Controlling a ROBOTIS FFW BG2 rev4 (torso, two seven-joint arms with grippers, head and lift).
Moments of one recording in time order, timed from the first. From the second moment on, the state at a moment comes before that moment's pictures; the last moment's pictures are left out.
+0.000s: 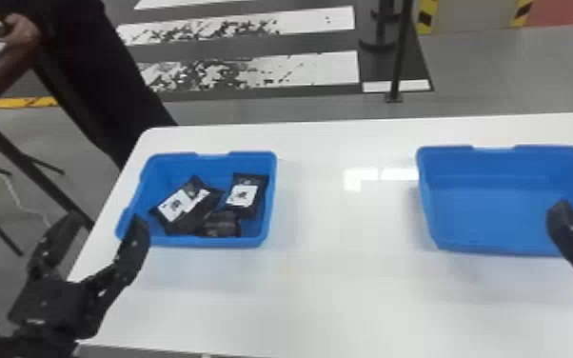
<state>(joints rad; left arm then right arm) 0.83 0.00 0.40 -2.23 0.31 -0.14 -0.33 0.79 0.00 -0.22 -2.34 -0.35 0.13 0.30</state>
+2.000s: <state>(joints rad) 0.82 0.03 0.34 -2.23 0.38 -0.14 -0.32 0.80 0.00 -0.22 -2.34 -0.34 0.13 0.30</state>
